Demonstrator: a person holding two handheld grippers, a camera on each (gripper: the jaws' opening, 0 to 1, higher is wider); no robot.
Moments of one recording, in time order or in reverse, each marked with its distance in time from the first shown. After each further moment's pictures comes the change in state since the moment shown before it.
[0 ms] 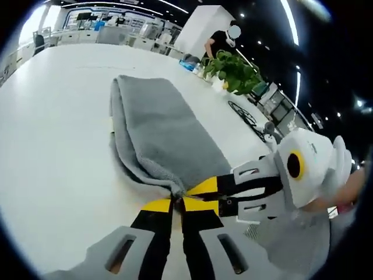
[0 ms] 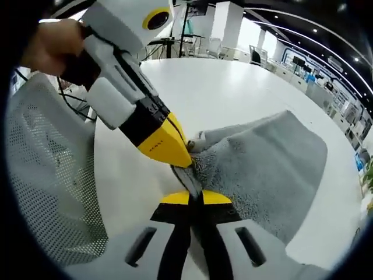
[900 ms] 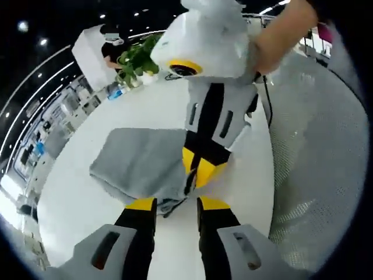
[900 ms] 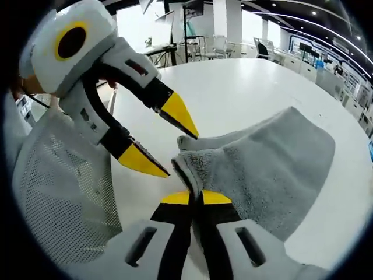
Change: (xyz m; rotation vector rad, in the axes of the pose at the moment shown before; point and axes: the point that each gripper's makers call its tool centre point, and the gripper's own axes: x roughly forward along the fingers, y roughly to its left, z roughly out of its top) left arm -0.013 -0.017 0.020 1.095 0.085 0.048; right arm -0.022 -0.006 0.020 0.074 0.005 0.138
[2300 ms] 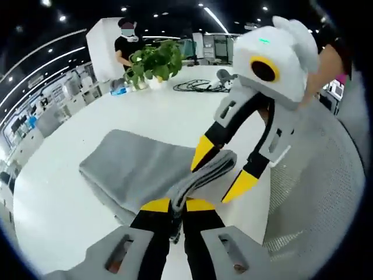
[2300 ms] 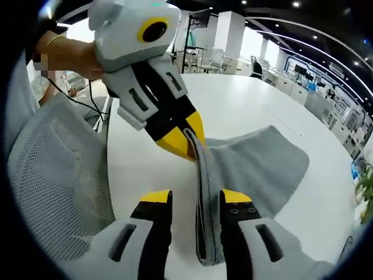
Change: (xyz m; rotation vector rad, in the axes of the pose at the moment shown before) left arm 0.007 0.023 0.023 -0.402 -0.135 -0.071; right arm -0.040 -0.008 -0.004 -0.130 -0.074 -0.145
